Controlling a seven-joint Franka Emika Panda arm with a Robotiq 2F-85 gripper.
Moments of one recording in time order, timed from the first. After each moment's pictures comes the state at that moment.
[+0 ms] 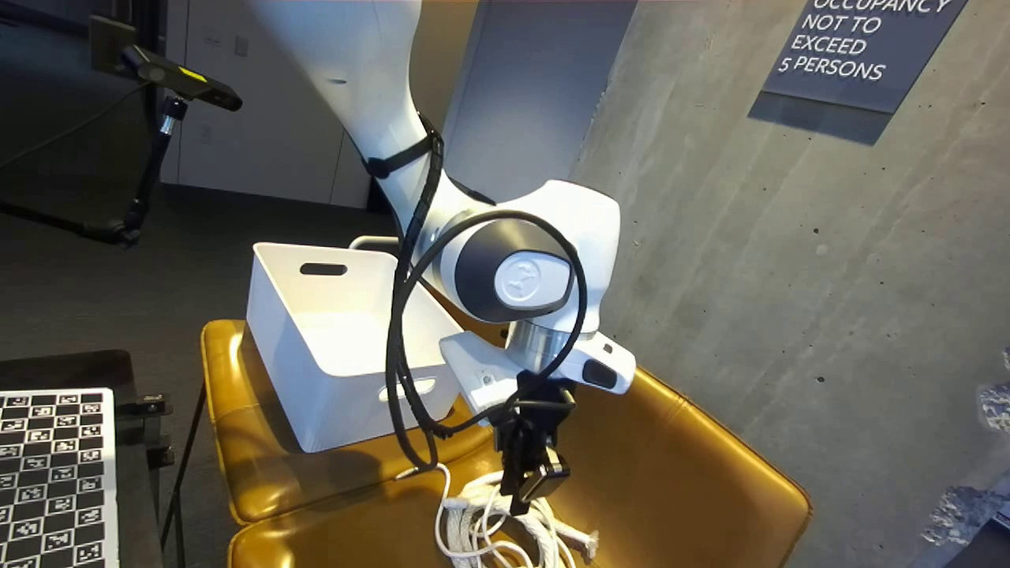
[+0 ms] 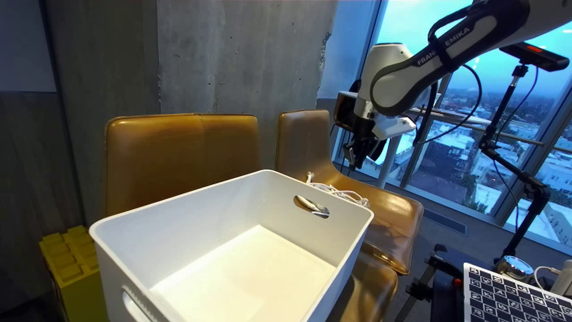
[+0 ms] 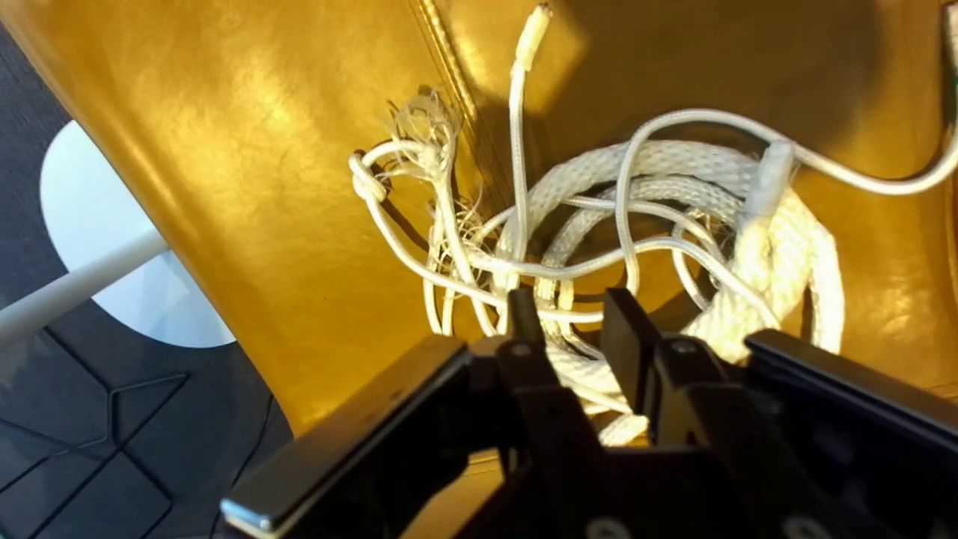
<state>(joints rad) -0.09 0.55 -0.24 -1.81 -0.12 2.44 0.13</state>
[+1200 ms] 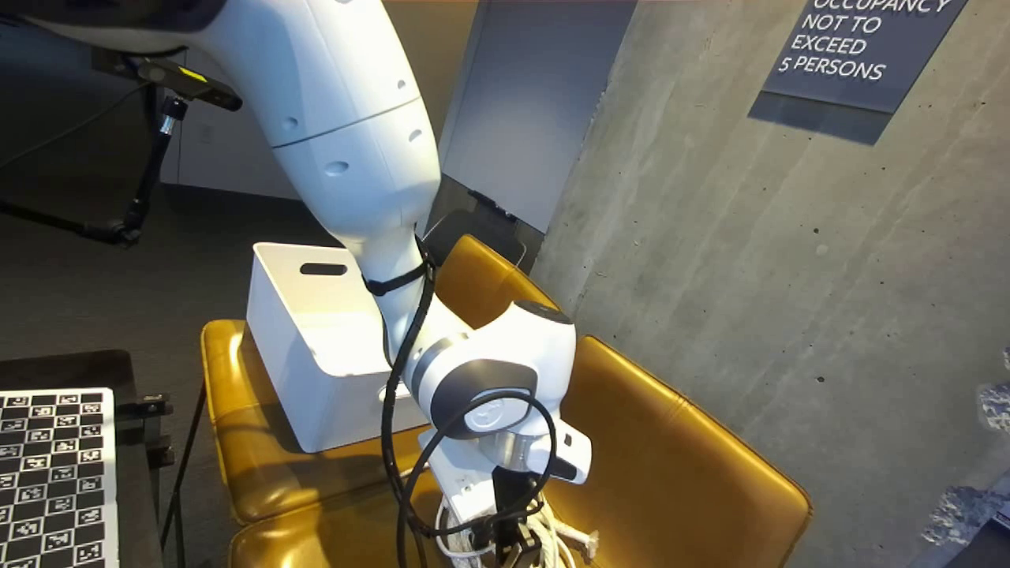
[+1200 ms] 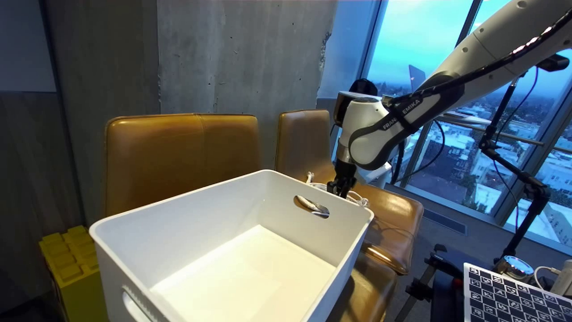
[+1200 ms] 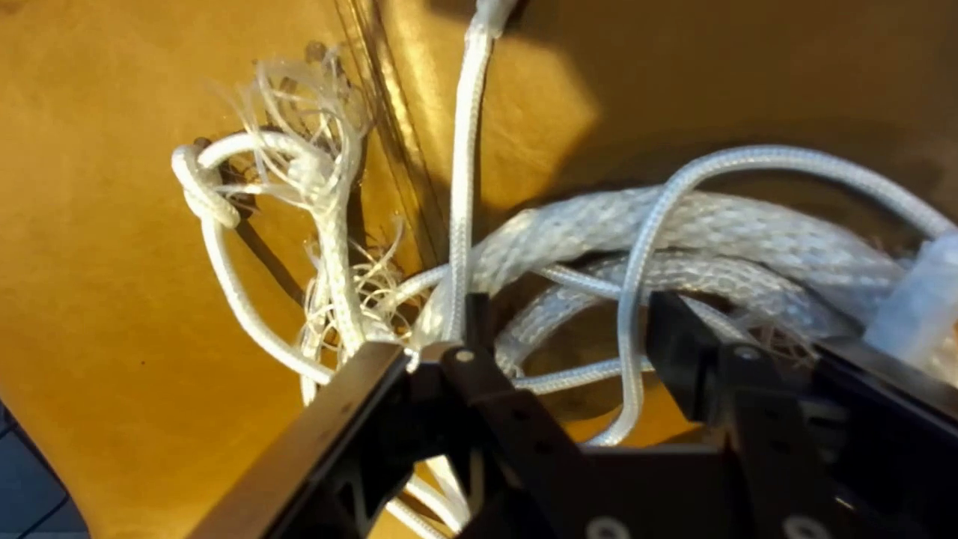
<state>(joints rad) -0.15 0.85 -0.18 -1.67 -0.11 2.62 0.05</state>
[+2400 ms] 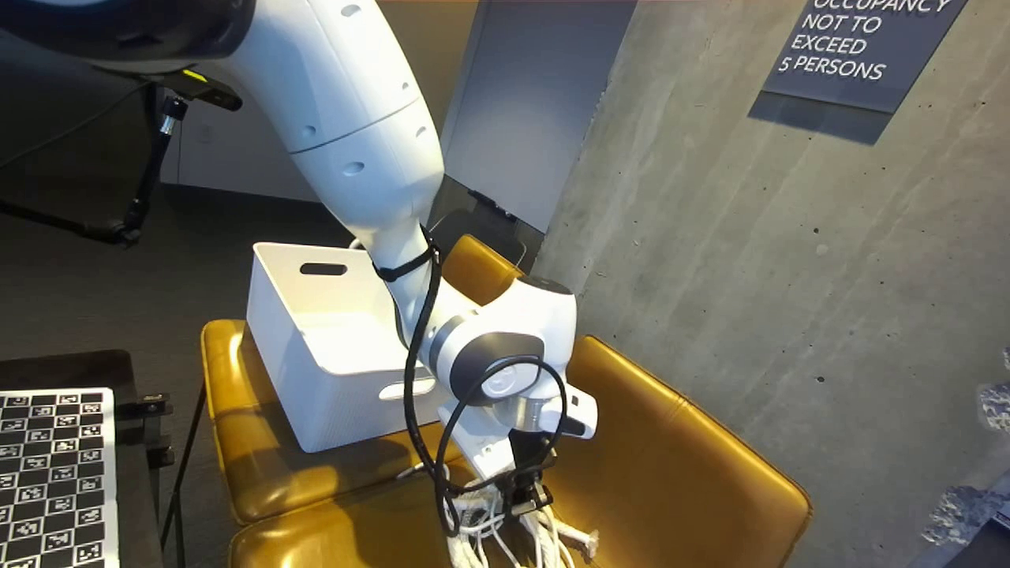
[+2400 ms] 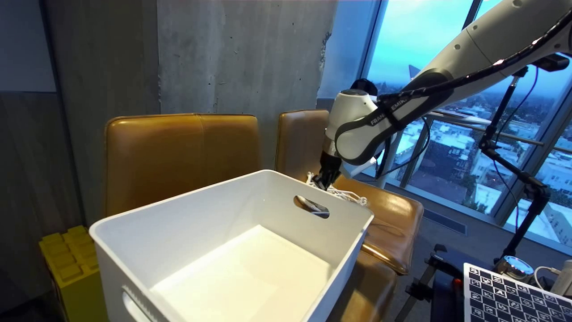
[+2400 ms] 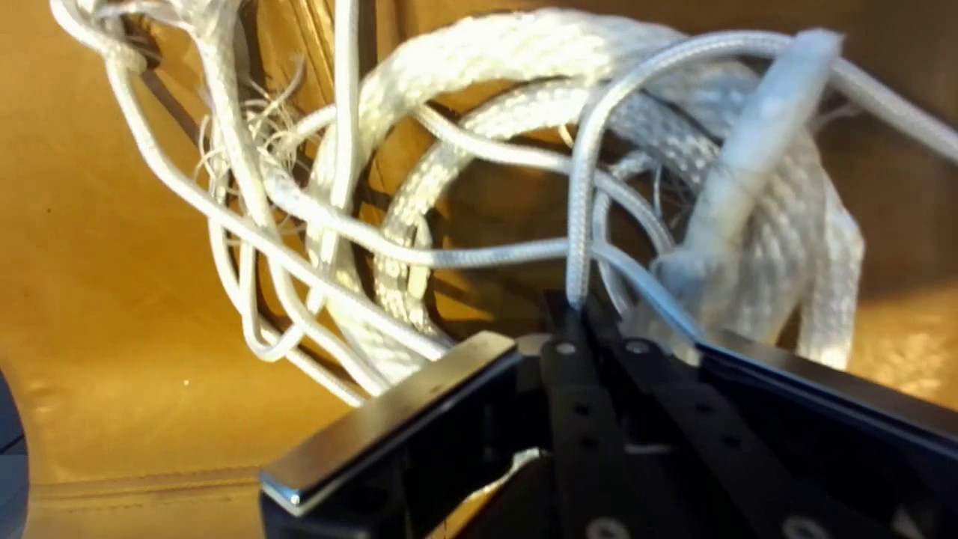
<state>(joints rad) -0.11 0.88 -0.17 -1.56 -0.11 2.61 0.05</state>
